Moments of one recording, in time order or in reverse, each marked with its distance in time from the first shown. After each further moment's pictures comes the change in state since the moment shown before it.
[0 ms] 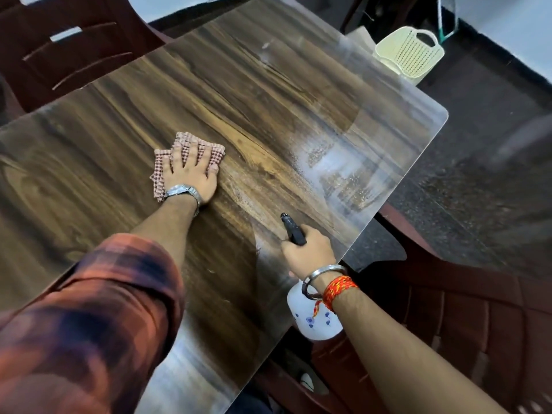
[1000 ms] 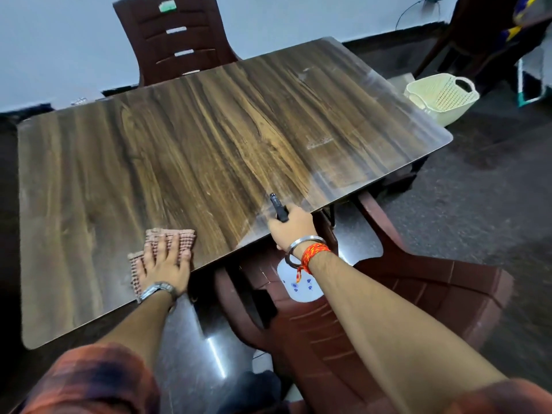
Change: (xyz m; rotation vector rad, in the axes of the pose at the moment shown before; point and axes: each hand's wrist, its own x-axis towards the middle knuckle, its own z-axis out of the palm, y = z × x) left_hand -0.400 0.034 0.092 -0.175 -0.014 -0.604; right_hand -0.091 0.091 -0.086 -0.042 -0.218 -0.387
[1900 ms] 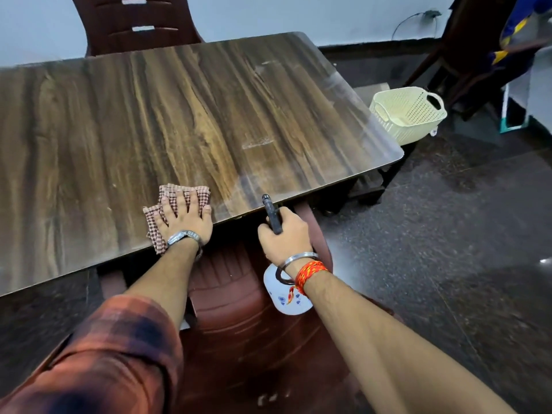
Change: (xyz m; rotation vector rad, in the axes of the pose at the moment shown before) left_hand 0.013 0.286 0.040 -0.073 0.033 -0.061; right_hand 0.049 0.108 -0.153 -0.022 0.083 -0.138
